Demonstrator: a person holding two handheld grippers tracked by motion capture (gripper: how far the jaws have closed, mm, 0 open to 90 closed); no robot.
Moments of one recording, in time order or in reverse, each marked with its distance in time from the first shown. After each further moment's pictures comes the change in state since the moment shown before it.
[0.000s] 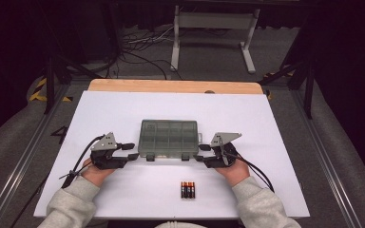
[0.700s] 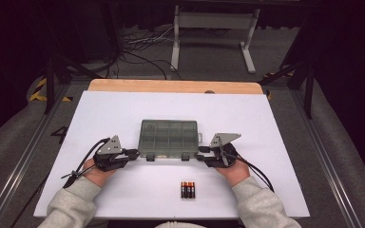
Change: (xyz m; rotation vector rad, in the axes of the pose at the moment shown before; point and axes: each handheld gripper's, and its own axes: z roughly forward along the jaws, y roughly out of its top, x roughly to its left) left arm -0.006 -0.001 0.007 0.071 0.020 0.049; right arm 0.001 -0.001 0.000 0.017 -0.001 -0.002
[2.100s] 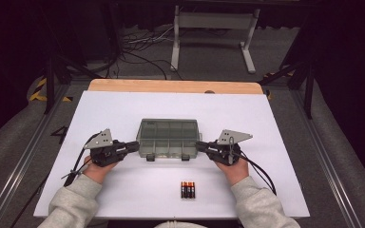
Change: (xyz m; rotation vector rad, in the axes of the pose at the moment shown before) left arm 0.008 0.009 -0.014 -0.269 -0.058 -0.082; right arm 0.001 0.007 -0.017 -0.248 -0.005 0.014
